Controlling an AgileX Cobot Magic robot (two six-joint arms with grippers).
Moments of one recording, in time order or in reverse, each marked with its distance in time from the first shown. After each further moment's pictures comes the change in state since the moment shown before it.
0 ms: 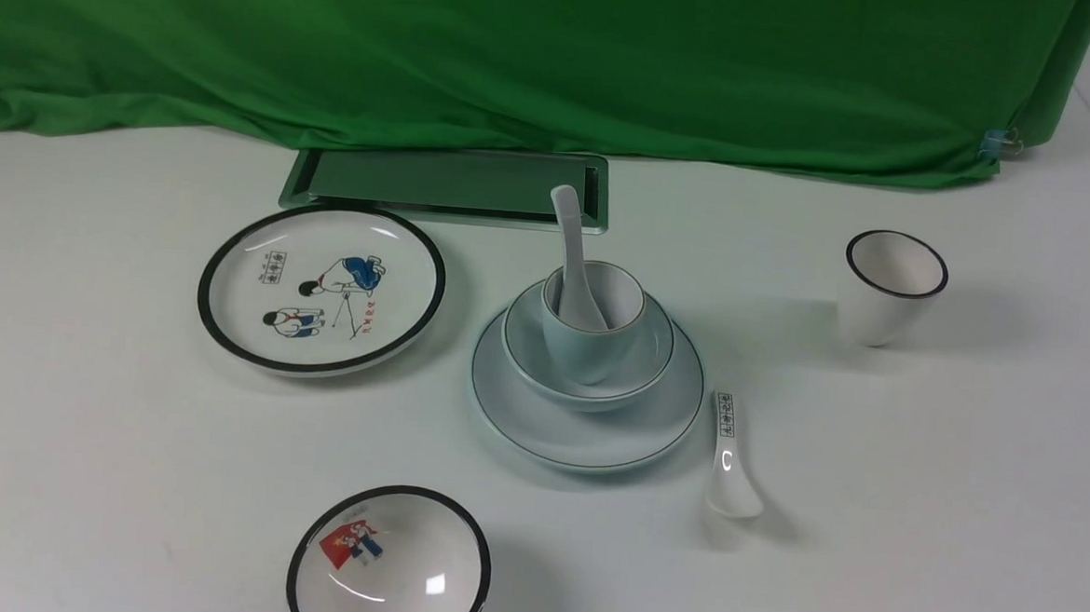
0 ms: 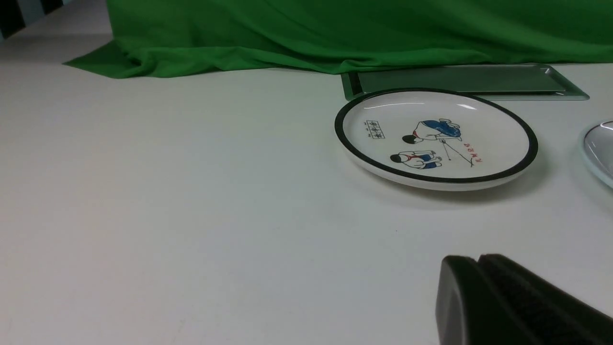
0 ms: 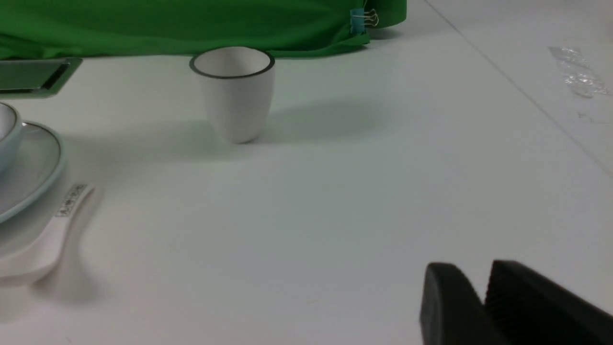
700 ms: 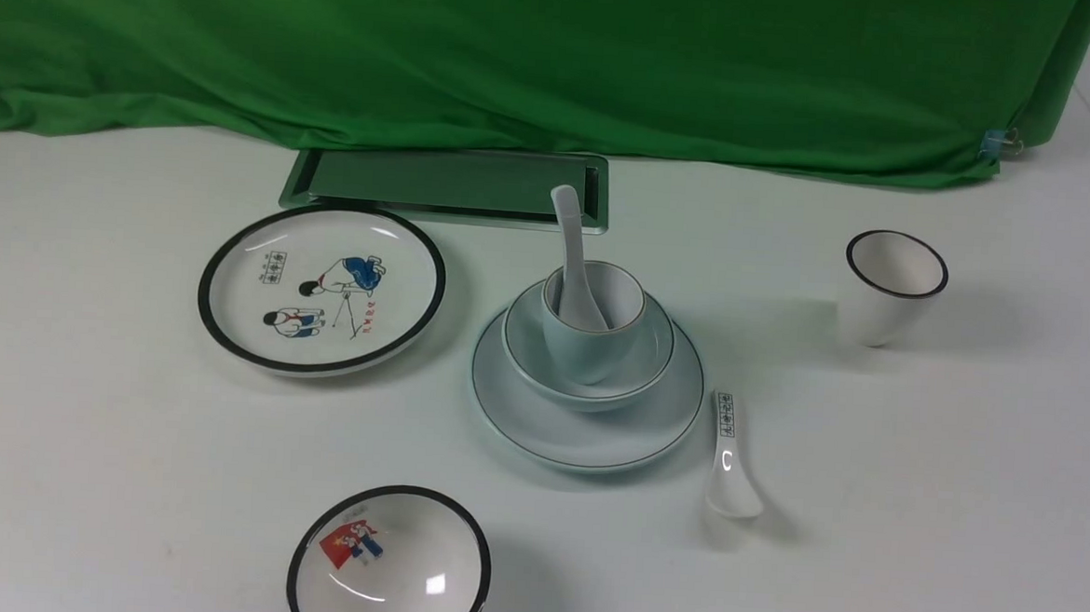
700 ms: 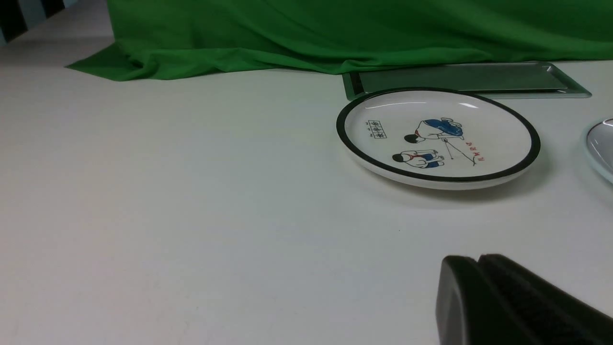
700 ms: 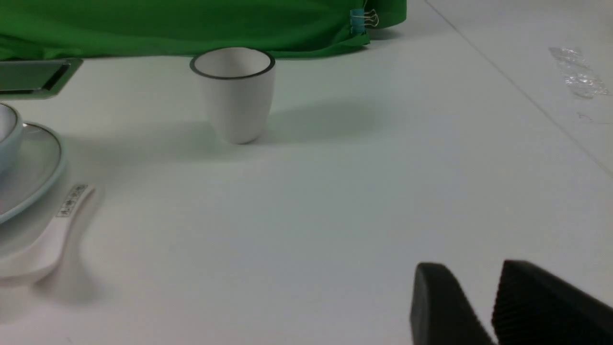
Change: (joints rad) right arm 0.000 0.000 0.000 0.000 0.000 0.000; left arm 0.000 0.000 0.000 0.016 0.000 0.004
